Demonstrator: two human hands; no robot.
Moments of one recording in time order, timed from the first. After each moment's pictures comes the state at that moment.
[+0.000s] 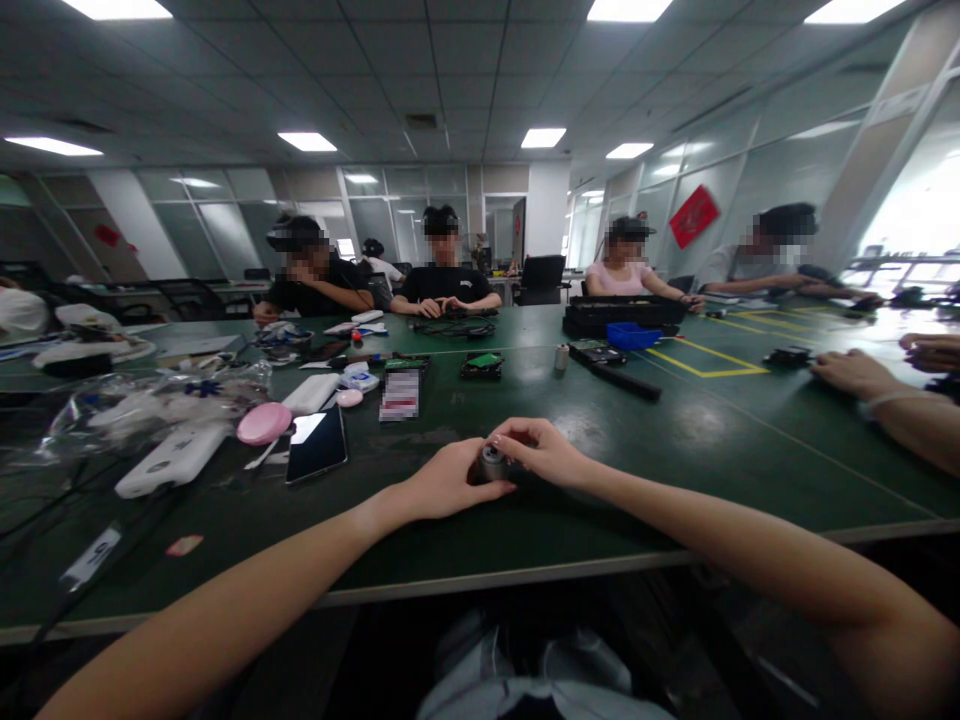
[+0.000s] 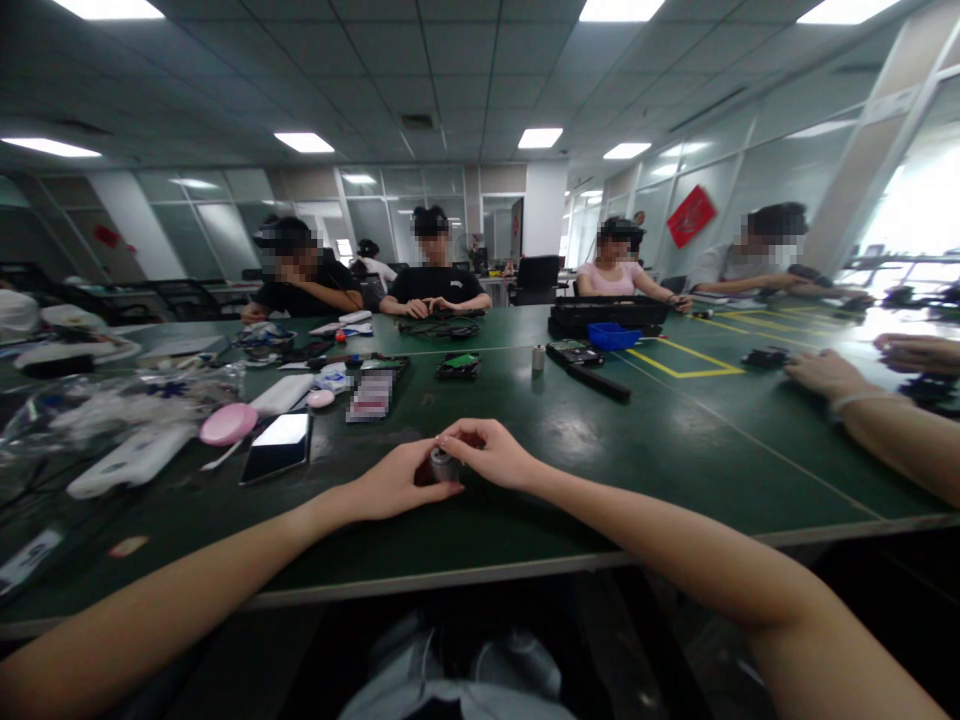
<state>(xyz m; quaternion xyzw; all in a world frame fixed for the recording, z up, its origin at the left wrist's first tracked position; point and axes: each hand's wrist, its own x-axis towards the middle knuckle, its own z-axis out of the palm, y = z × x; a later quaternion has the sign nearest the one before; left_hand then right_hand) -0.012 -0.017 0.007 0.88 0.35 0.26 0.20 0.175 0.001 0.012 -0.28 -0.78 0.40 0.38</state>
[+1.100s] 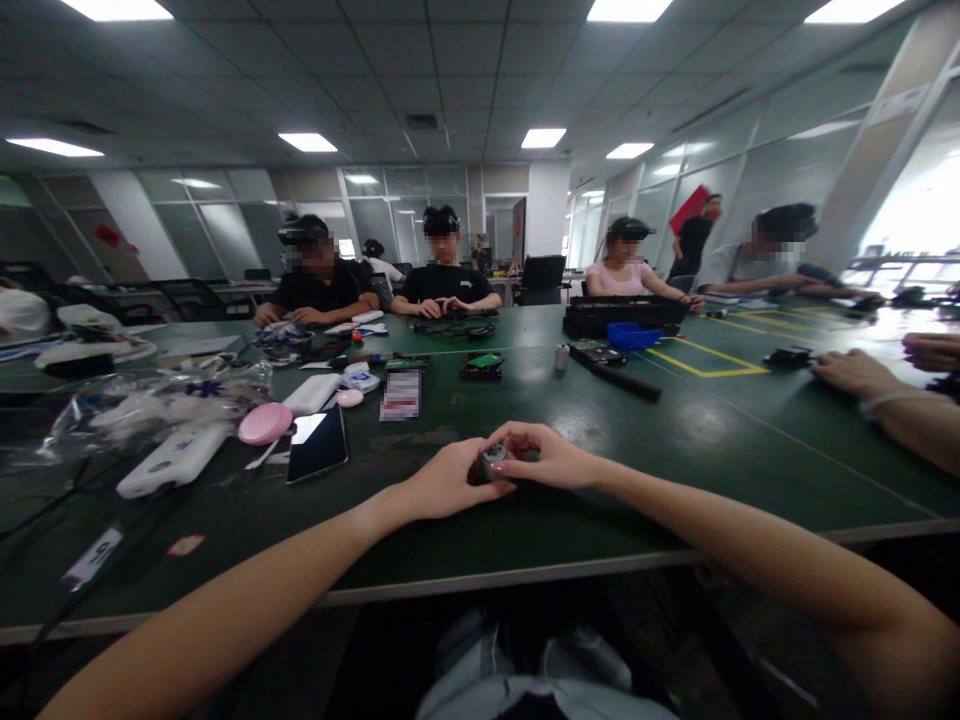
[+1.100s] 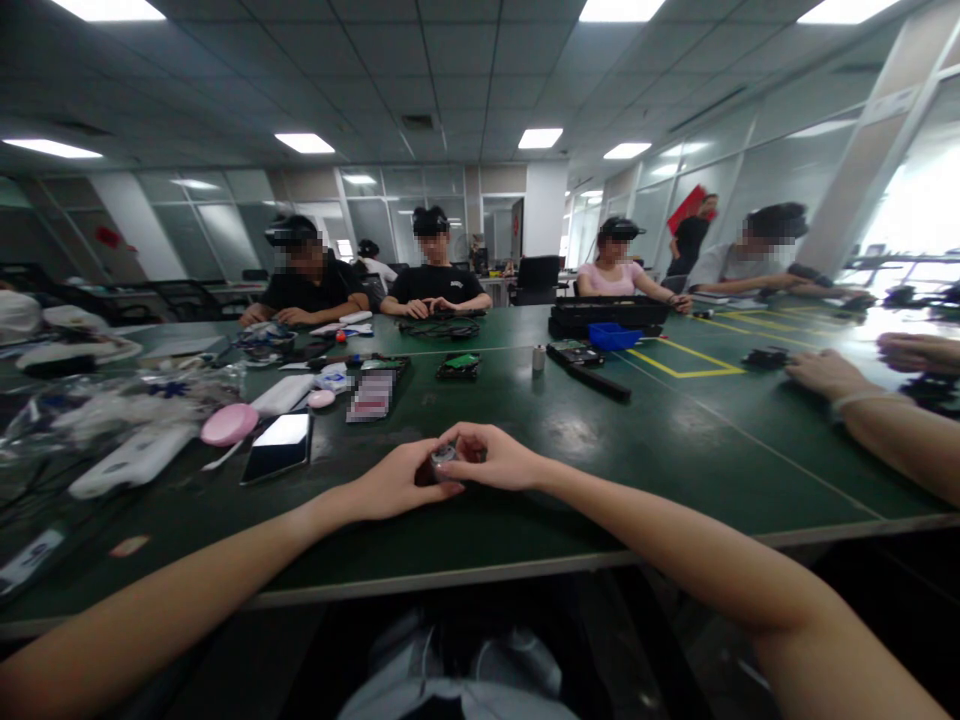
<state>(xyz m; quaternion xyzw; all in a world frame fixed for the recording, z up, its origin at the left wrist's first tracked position) -0.014 -0.018 0.009 0.88 0.36 0.24 0.18 0.185 -0.002 0.019 -0.24 -0.84 0.39 0.29</state>
